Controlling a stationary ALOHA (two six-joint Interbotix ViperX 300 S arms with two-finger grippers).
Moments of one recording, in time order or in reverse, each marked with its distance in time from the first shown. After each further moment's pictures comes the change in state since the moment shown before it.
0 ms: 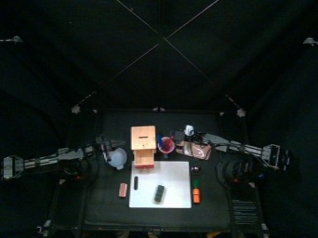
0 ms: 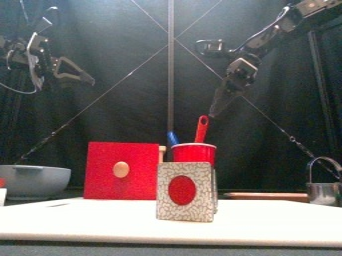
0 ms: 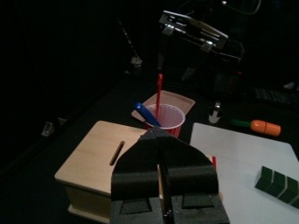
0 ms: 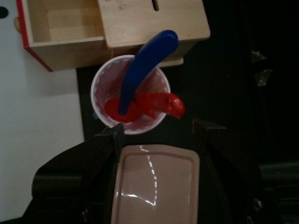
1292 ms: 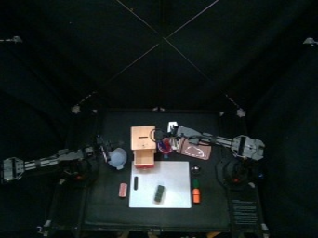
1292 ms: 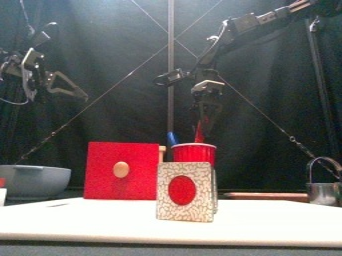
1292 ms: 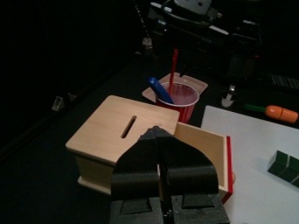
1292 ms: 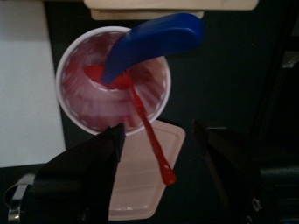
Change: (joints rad) left arm 0.044 0.000 0.069 -0.014 0.000 0.002; right arm 0.063 0.394 -0.453 -0.152 0.543 -0.041
